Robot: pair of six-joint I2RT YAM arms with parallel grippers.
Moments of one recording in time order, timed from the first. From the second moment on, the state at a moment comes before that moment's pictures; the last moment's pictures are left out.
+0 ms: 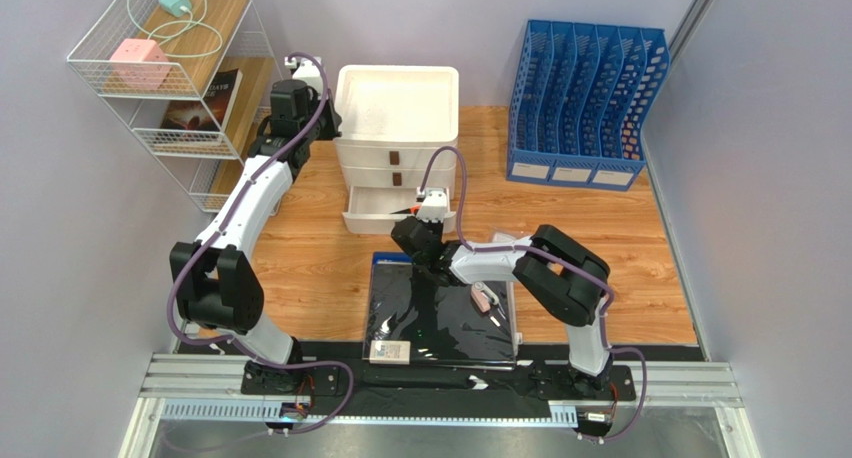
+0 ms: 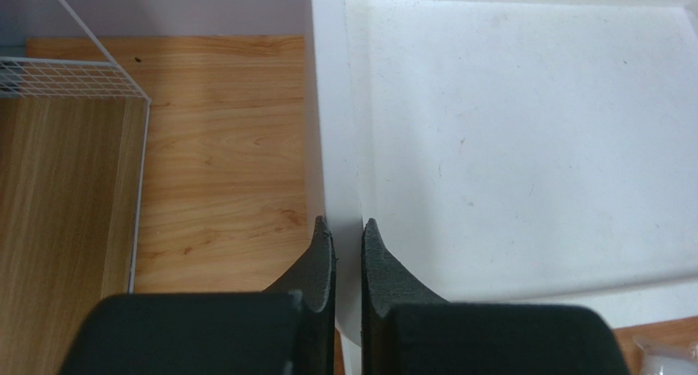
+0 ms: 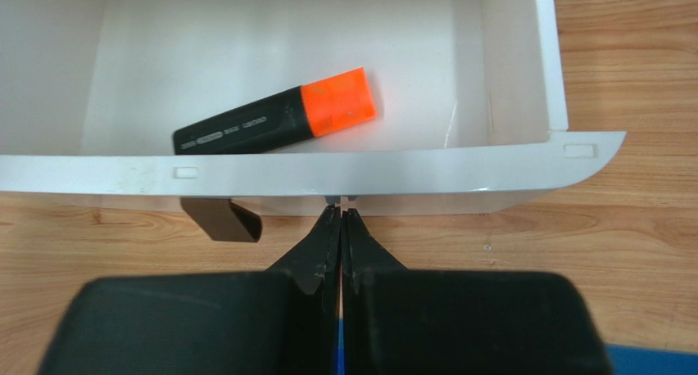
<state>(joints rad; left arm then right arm) -0.16 1.59 1.45 -0.23 0.05 -0.14 1.00 1.94 1.10 0.19 0.75 0.69</state>
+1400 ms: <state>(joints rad) -0.16 1.49 1.28 -0.08 0.05 -0.12 0.90 2.06 1.32 0.31 0.74 0.64</state>
